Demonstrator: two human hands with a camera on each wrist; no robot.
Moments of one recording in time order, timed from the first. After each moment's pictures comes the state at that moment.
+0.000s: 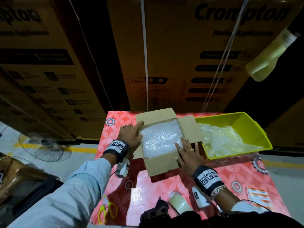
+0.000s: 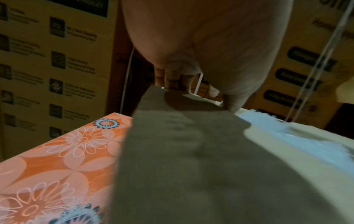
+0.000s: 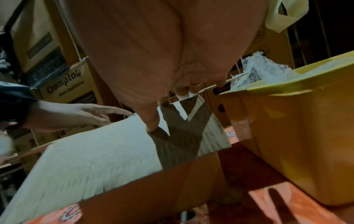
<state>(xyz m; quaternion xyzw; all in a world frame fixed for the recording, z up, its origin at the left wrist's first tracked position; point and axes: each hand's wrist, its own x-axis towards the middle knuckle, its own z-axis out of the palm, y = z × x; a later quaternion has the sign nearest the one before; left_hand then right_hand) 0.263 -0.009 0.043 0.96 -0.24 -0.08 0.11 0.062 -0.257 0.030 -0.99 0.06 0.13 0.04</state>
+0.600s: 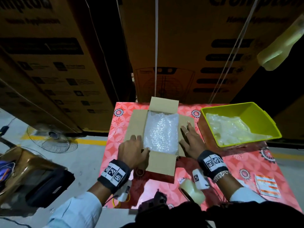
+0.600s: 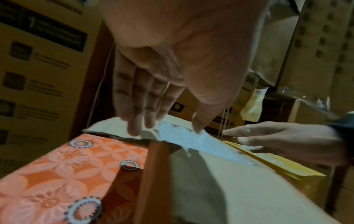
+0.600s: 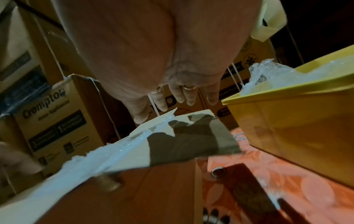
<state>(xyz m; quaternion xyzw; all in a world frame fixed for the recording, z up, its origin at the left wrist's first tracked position) 0.135 0.057 0.091 0.97 -0.24 -0.05 0.03 0.075 -0.225 0.045 -0.96 0.10 0.04 0.26</state>
